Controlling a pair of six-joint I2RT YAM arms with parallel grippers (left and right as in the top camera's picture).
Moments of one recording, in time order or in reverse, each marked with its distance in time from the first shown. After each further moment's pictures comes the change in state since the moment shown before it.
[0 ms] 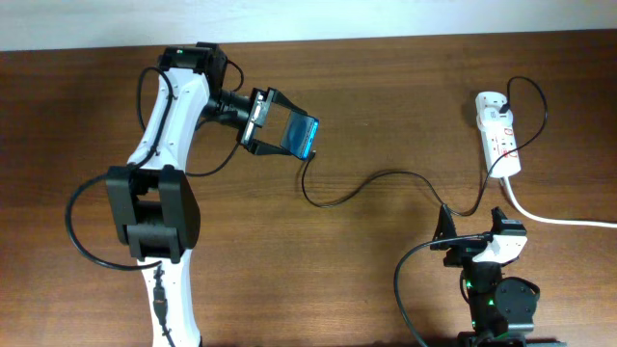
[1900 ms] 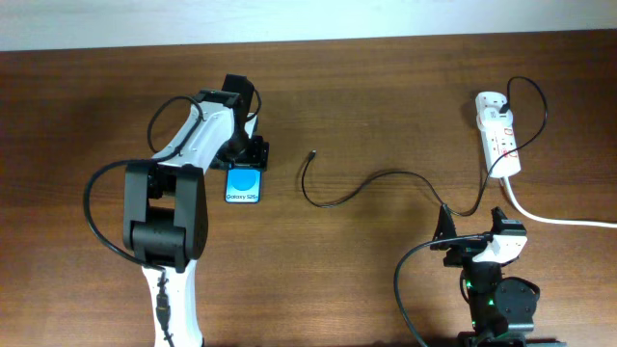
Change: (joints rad) left arm -0.081 -0.054 -0.409 0.518 -1.119 0.743; right arm 0.000 0.000 0.000 0.000 0.000 0.000
